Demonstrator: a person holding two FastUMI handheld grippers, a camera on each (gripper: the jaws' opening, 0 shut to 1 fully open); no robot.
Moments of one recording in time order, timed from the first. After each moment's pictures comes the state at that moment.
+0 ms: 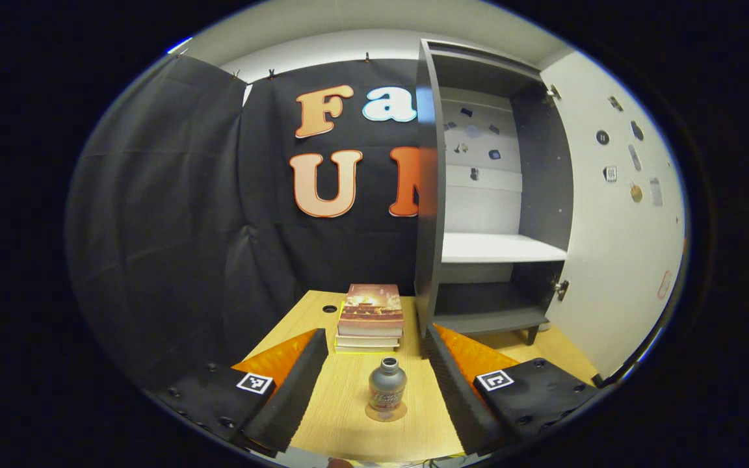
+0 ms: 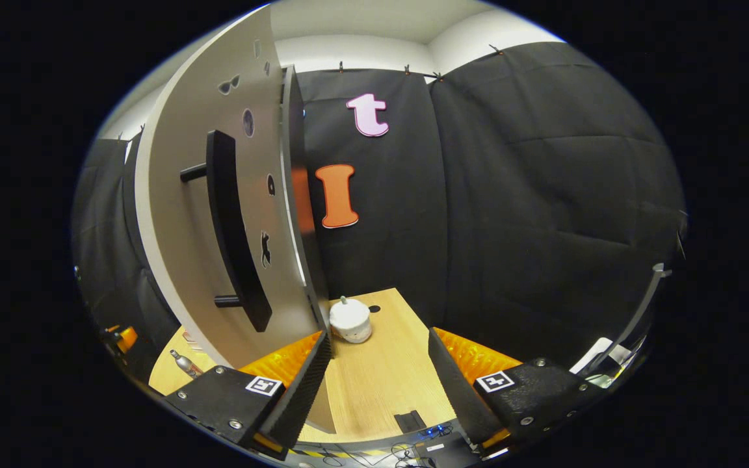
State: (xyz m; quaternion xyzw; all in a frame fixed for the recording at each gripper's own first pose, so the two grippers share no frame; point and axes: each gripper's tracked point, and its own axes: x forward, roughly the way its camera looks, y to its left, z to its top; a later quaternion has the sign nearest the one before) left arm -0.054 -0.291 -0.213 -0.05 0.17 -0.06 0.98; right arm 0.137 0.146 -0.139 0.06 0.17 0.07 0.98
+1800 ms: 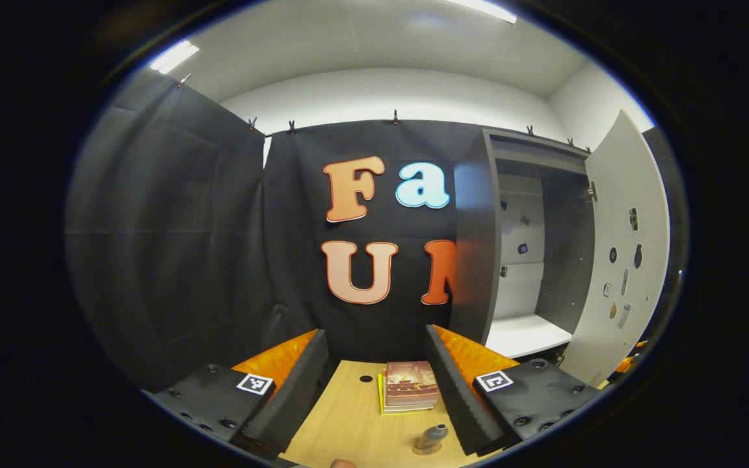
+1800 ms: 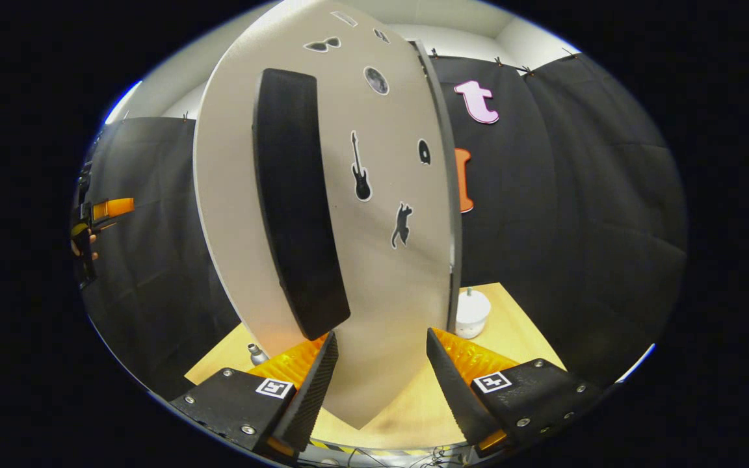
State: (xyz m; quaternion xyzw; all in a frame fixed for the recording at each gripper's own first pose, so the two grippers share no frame) left arm 0.006 -0.133 -0.002 -0.04 0.06 -0.04 1.00; right arm 0.114 0.277 -0.144 0.06 0.18 0.25 0.95
